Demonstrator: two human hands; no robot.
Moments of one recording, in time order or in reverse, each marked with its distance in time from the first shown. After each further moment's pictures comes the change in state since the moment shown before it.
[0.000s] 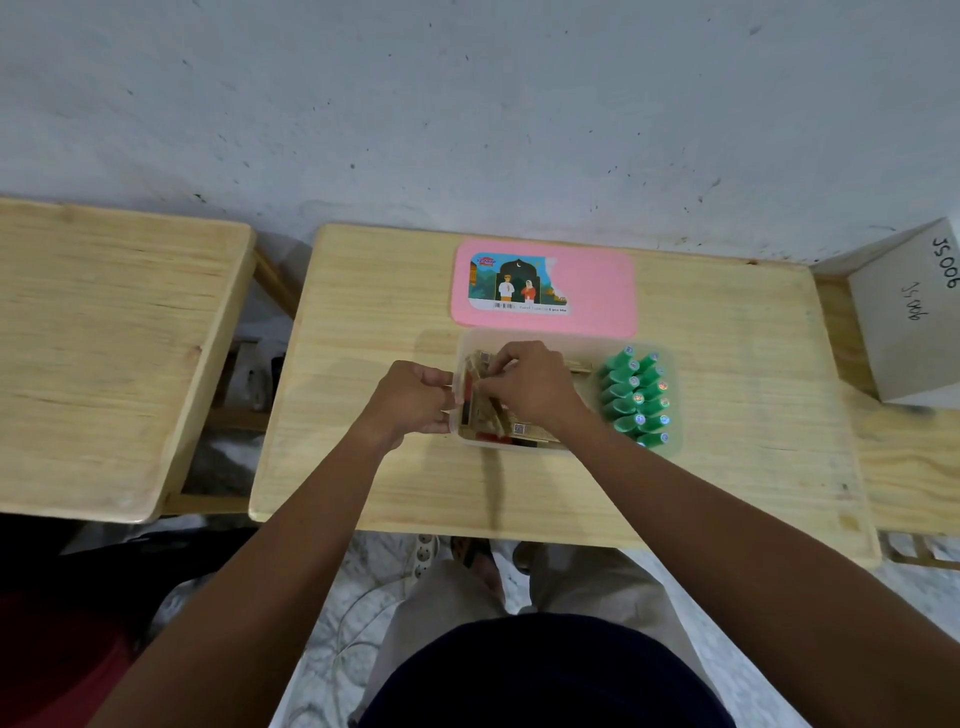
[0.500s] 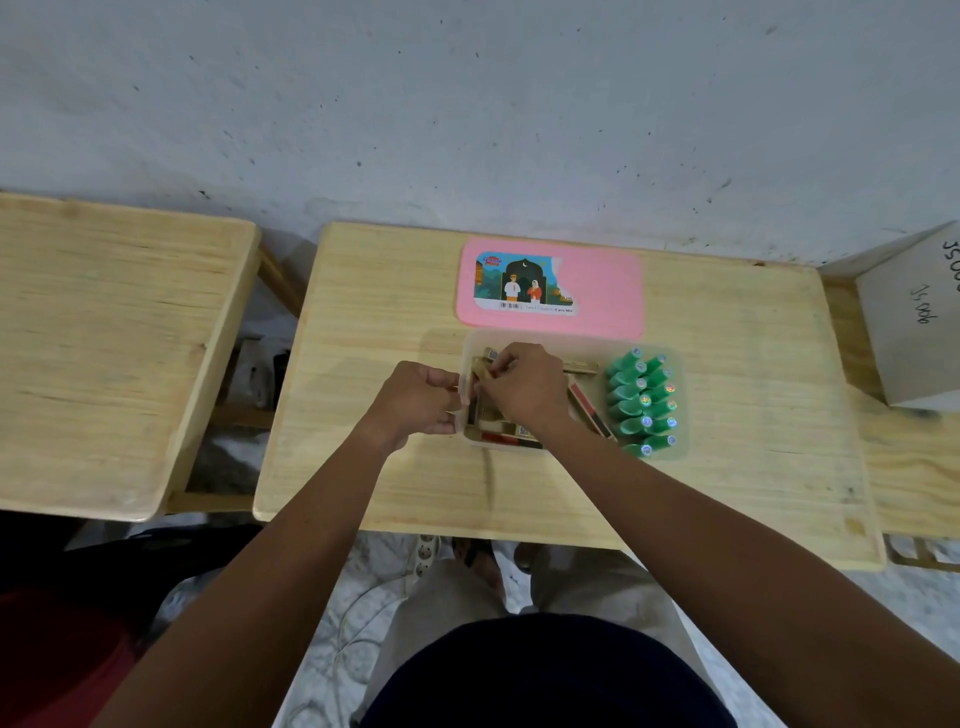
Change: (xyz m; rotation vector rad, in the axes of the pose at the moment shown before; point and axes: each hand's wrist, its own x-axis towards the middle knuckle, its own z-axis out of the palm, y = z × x) left_hand 0.005 -0.004 -0.003 -0.012 -0.040 -0.001; right_hand 0.001 -0.008 0.022 0.013 0.137 0.094
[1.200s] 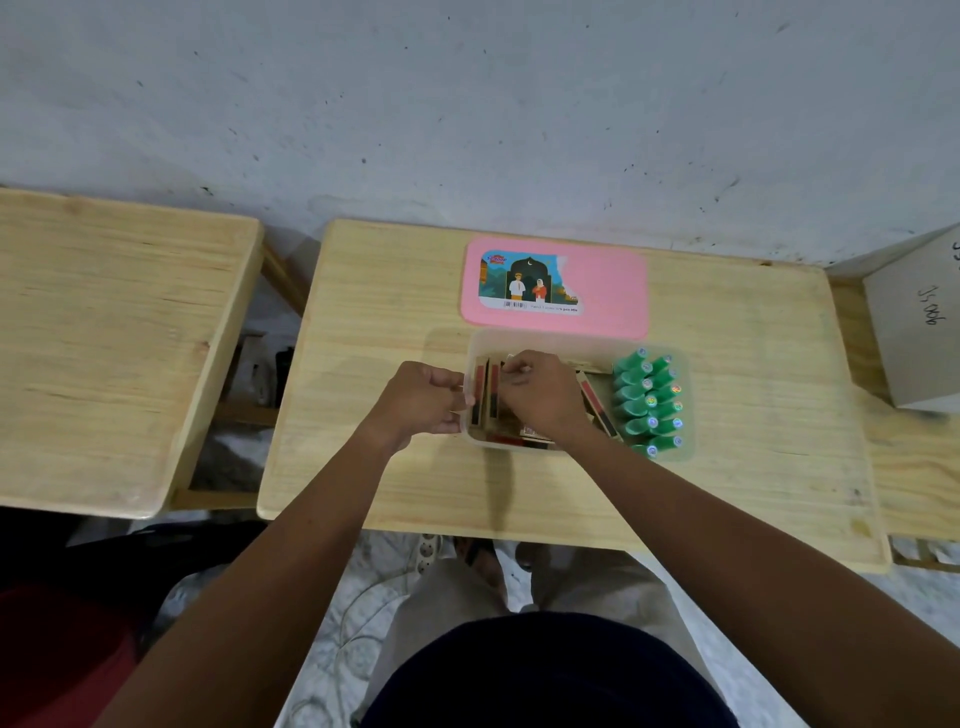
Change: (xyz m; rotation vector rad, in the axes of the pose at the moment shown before) left_hand 0.005 -0.004 -0.002 -0.015 -0.026 -0.004; right_hand 0.000 0.021 -0.005 0.059 -0.075 -0.089
